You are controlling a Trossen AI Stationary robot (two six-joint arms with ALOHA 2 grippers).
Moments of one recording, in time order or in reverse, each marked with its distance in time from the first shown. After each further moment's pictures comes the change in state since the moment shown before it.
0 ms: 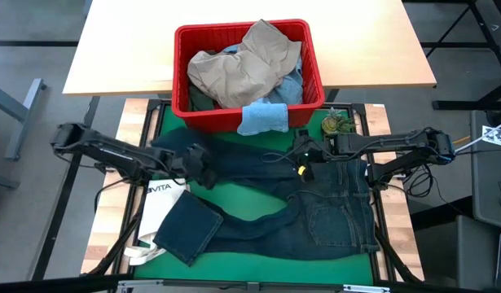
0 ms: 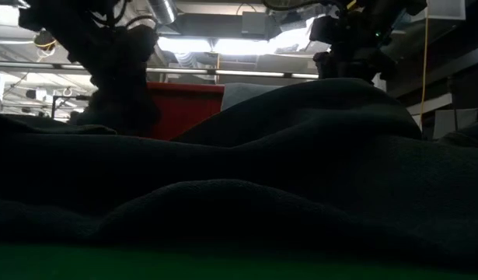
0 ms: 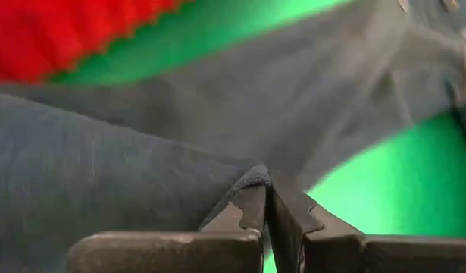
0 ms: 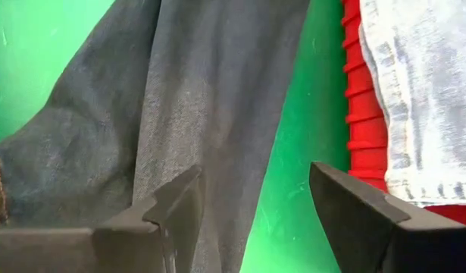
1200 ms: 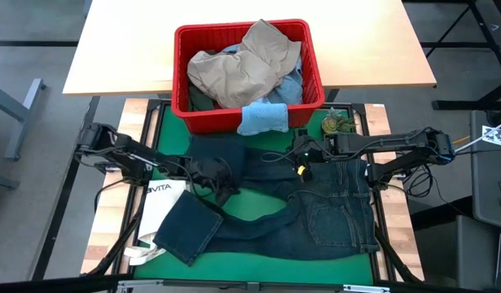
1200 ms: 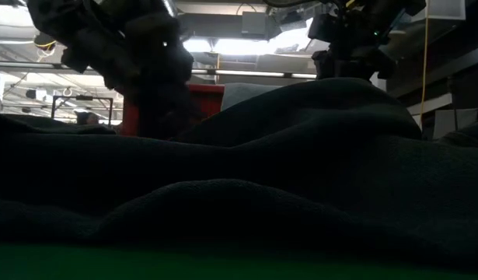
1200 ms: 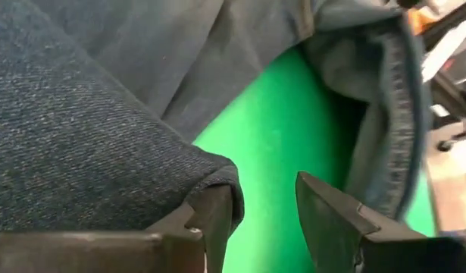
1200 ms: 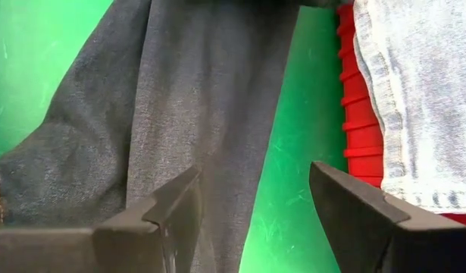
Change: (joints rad) left arm 0.033 0.330 -0.002 0.563 0.465 0.124; right arm 0.000 0.000 0.000 0.018 -0.003 0.000
